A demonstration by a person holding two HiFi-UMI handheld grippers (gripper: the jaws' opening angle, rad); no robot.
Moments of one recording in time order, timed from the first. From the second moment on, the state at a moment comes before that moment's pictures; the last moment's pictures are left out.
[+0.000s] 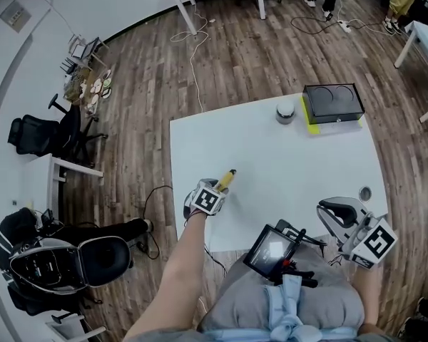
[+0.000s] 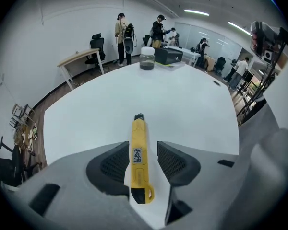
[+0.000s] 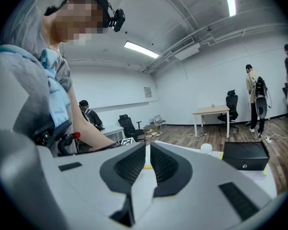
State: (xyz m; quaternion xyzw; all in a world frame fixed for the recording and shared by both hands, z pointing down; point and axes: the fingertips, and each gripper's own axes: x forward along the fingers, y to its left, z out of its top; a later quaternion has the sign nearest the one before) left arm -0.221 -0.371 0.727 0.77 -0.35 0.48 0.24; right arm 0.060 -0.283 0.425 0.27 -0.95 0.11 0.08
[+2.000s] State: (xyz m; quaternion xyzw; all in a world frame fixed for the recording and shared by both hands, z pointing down) left arm -0.219 -0.372 0.756 0.73 -0.40 0.48 0.28; right arm 0.068 -0.275 0.421 0.29 -0.95 0.09 0.09
